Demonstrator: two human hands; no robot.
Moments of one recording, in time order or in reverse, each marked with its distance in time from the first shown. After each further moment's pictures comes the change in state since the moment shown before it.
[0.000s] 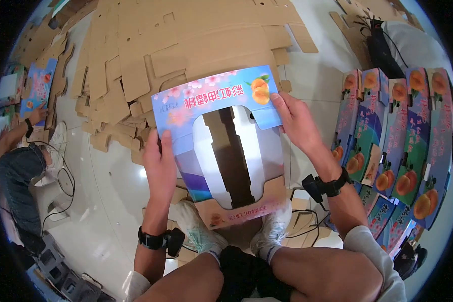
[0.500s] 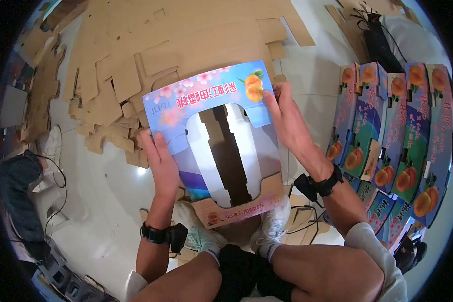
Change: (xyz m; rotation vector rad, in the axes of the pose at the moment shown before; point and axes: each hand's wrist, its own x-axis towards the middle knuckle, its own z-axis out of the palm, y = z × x) left_hand 0.005 -0.056 0.025 0.029 0.139 0.070; right_hand 0.001 0.010 0.019 -0.106 0.133 -0.088
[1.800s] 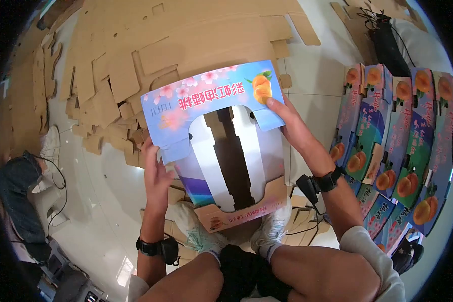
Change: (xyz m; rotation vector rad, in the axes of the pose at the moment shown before) left_hand -0.015 -0.015 -0.035 -0.467 -0.329 -0.037; right_hand 0.010 0.029 0.007 0.778 -0.277 0.279
